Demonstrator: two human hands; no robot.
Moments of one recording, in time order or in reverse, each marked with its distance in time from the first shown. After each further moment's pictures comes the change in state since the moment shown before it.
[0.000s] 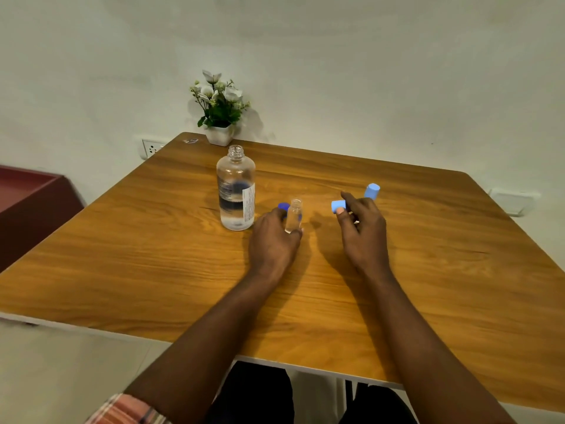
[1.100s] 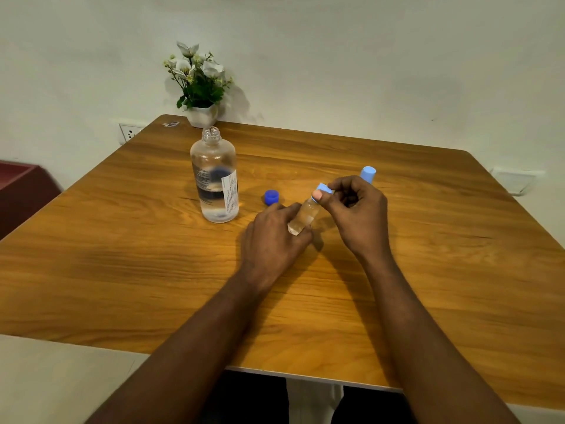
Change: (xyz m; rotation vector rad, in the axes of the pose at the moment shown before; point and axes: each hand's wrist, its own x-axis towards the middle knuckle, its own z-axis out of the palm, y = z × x) left_hand -0.006 -0.001 0.009 0.137 -0.112 0.302; right_hand 0.011 -0.011 -0.005 0.276 -0.004 0.110
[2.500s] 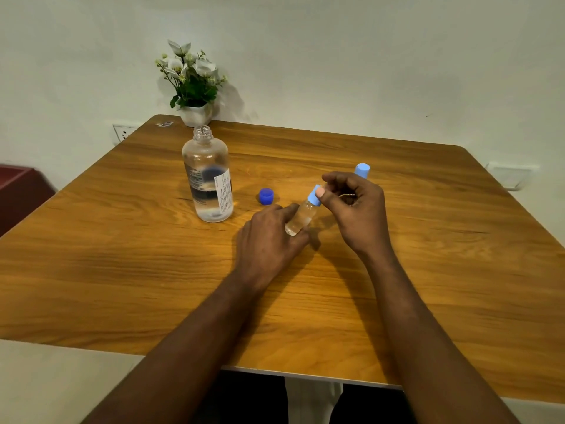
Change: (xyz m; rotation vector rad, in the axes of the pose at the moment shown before) left_hand -0.001 0.000 0.002 0.055 -0.046 0.005; right_hand -0.002 -0.009 -0.010 0.020 -0.056 0.027
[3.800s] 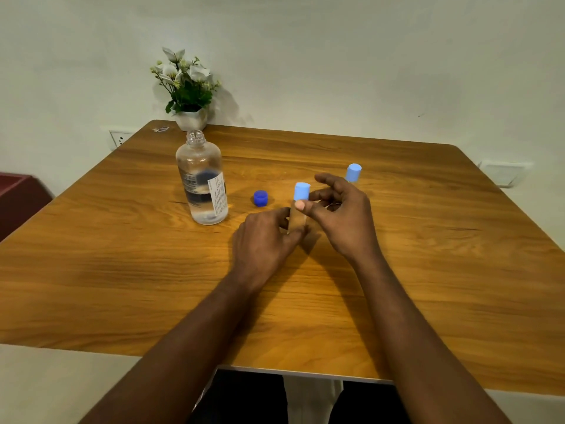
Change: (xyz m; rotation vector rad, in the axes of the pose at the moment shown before) left_hand 0.000 0.003 -0.001 -0.067 0.002 -0.072; right_hand -0.006 0.005 0.004 -0.025 -0.068 0.107
